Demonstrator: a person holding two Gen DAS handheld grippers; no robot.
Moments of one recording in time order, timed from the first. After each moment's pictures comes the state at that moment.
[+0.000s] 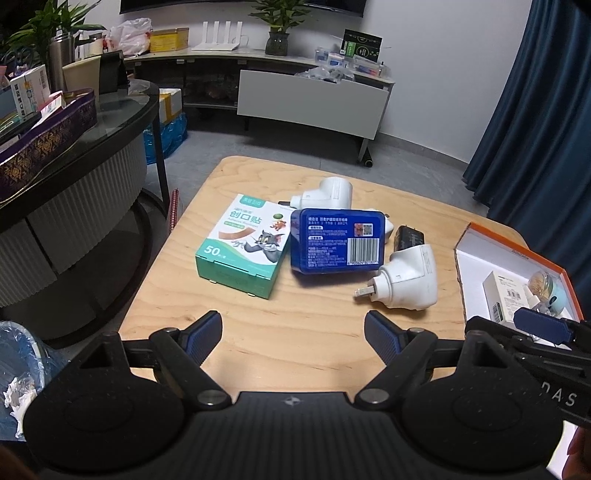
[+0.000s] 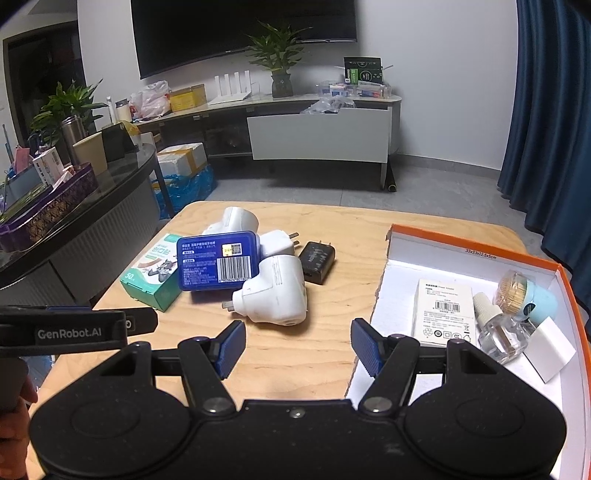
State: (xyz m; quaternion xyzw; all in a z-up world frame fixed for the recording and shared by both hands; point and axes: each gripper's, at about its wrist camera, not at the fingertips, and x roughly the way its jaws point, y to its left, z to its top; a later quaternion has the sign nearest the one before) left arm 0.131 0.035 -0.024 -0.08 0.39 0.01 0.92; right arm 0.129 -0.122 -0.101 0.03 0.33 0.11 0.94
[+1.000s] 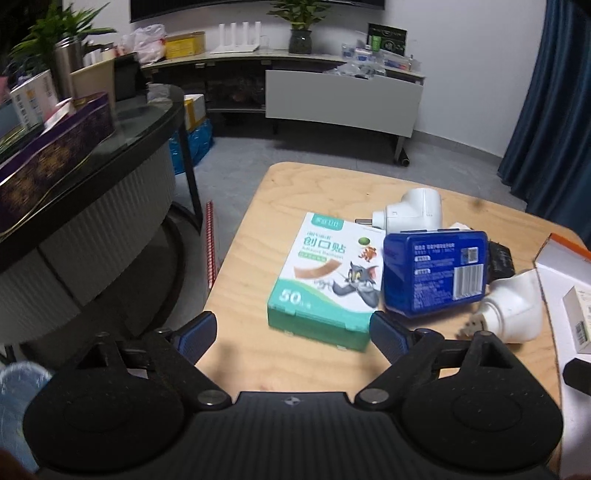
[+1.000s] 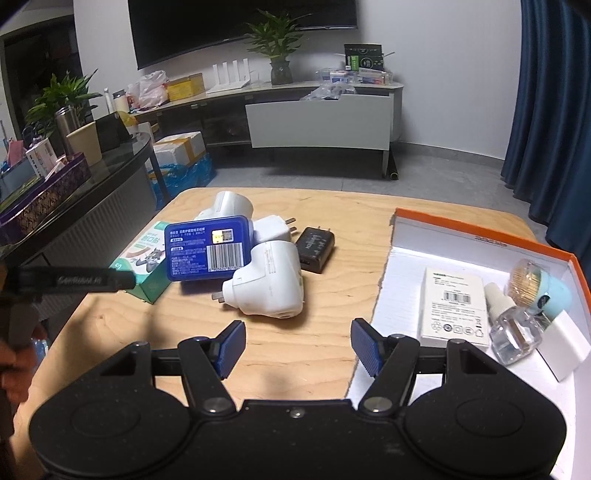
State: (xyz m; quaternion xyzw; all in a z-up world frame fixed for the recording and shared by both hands) left arm 0.188 0.081 -0.049 -0.03 0.40 0.04 0.92; right arm 0.148 -0.119 -0.116 0.03 0.35 0.12 0.93
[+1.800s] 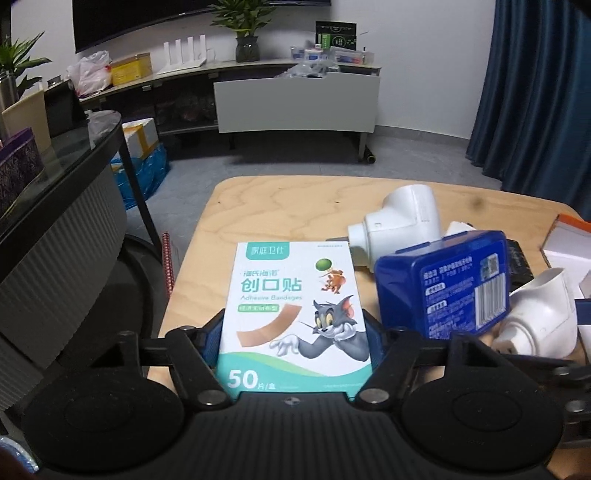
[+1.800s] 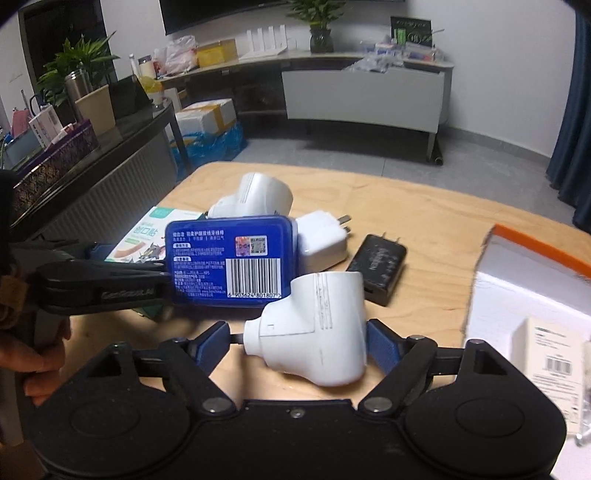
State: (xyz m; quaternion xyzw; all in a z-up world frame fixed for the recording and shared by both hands) left arm 0.230 0.071 -0.077 0.02 0.37 -0.02 0.93; right arm 0.233 -0.073 -0.150 0.00 0.39 0.17 0.90
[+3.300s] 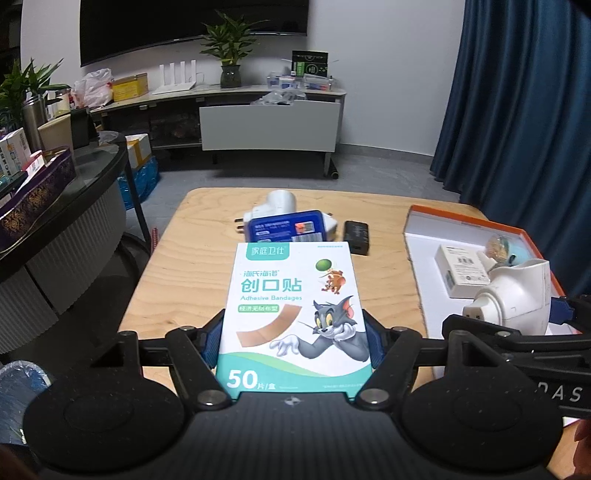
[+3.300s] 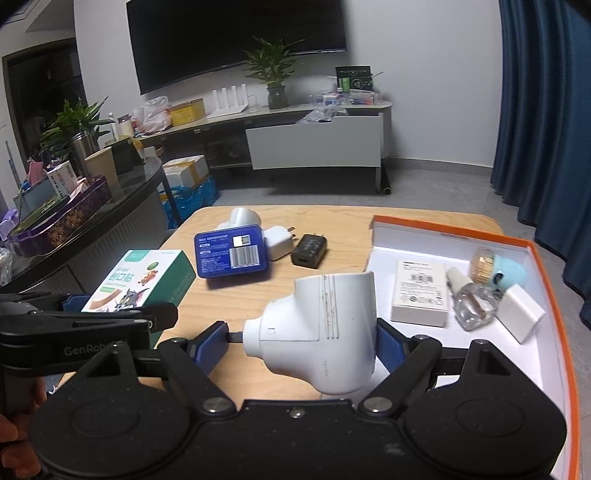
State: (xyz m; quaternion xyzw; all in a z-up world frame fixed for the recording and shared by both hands) left arm 0.097 0.011 -0.010 -0.01 0.35 -0.05 0.94; right arm 0.073 -0.144 -0.086 0.05 0.31 0.10 0.94
